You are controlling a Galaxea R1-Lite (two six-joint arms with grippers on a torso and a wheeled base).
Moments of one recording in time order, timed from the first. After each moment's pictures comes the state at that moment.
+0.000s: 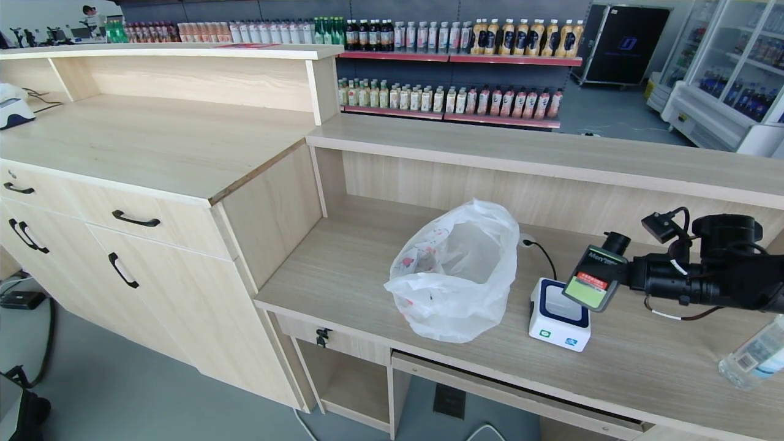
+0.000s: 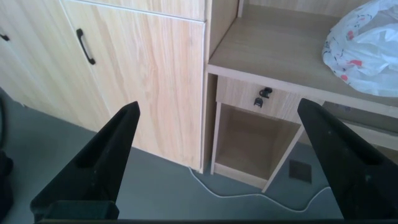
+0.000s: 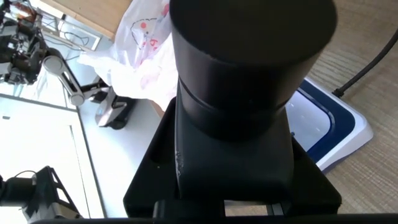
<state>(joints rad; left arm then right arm) 0.00 0.00 0.00 0.00 0.04 -0.01 -0.26 2.07 -1.01 -0.43 1.04 0.01</state>
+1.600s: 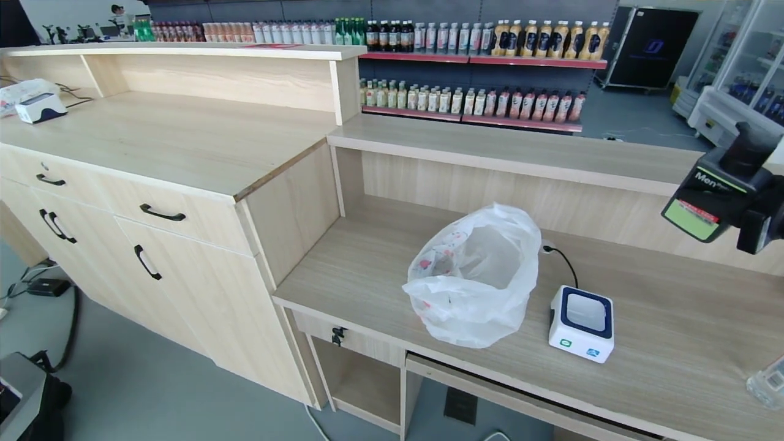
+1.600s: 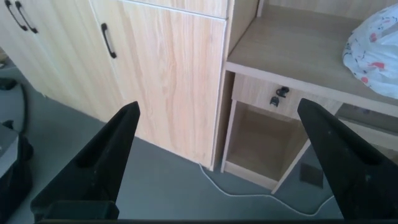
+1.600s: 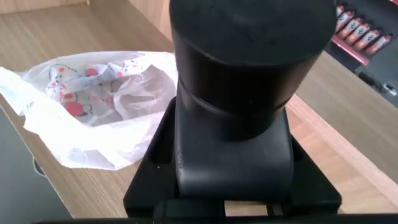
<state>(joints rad) 0.00 0.00 0.00 0.00 0.03 -0.01 -0.22 1.39 -0.81 -0.48 0.55 -0.50</state>
